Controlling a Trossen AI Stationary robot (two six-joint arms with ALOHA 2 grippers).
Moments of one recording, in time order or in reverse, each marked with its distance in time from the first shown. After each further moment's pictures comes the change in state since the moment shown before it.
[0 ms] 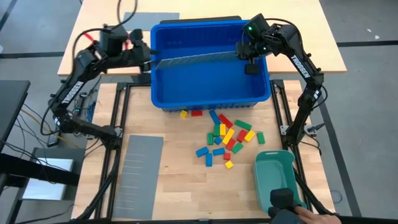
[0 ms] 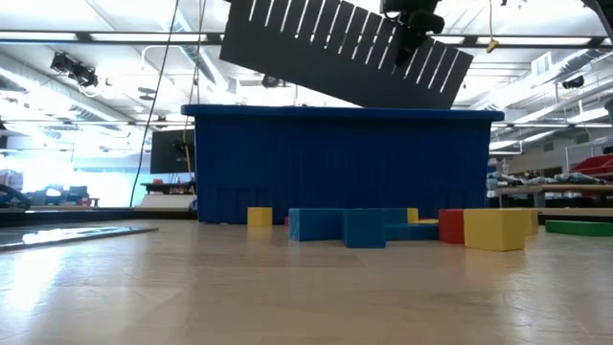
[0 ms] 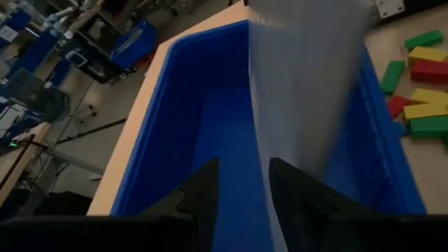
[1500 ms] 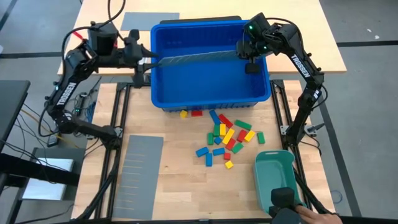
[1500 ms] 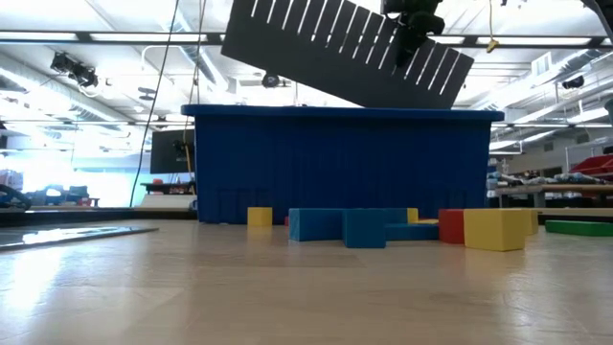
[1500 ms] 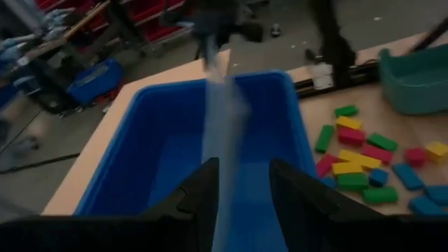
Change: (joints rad) left arm -0.004 0.001 0.082 -0.016 0.203 -0.153; right arm -0.012 0.001 0.000 0.006 -0.011 -0.009
